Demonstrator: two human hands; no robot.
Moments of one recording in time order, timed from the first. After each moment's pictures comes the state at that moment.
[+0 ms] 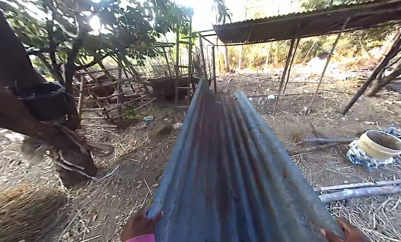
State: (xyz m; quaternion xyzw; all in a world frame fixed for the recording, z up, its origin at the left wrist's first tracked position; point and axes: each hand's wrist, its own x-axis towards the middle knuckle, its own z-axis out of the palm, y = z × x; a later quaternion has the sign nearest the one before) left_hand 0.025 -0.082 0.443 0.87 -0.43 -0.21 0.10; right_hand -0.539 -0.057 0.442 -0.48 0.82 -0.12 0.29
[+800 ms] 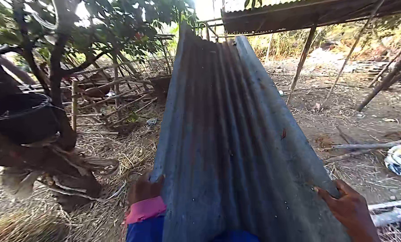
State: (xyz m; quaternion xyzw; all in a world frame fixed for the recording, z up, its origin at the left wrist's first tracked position) left_hand 0.292 -0.417 0.478 0.87 -0.45 -0.11 0.19; right_hand -0.232 -0.371 0.460 -0.52 0.78 -0.32 0.16
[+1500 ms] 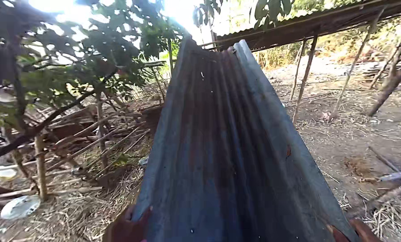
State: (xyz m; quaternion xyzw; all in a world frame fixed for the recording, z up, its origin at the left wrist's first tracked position) left_hand 0.425 -0.849 0.511 0.81 -0.52 -0.08 0.26; right_hand -0.078 -0.749 0.480 -0.50 0.79 -0.34 0.13
